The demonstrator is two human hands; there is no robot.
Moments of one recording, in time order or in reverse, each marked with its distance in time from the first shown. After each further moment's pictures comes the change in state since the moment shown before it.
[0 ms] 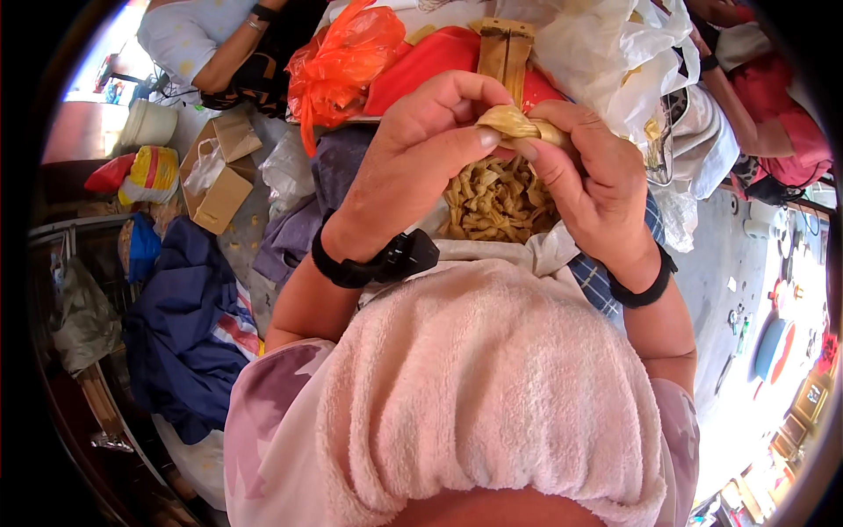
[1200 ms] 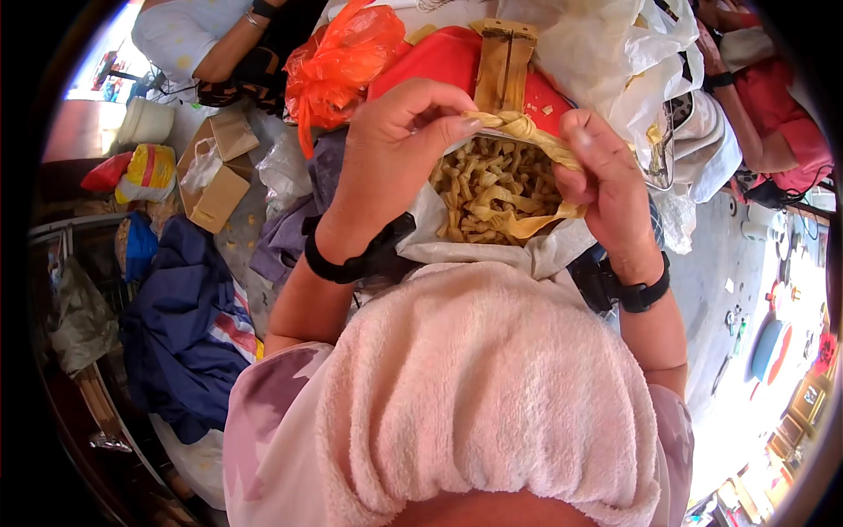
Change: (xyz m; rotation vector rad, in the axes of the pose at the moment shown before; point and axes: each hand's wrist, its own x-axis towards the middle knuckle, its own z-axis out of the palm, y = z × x) left_hand 0.002 0.001 -0.027 0.603 0.155 0.146; right_hand -0.015 0.028 -0.004 0.940 -0.037 0.816
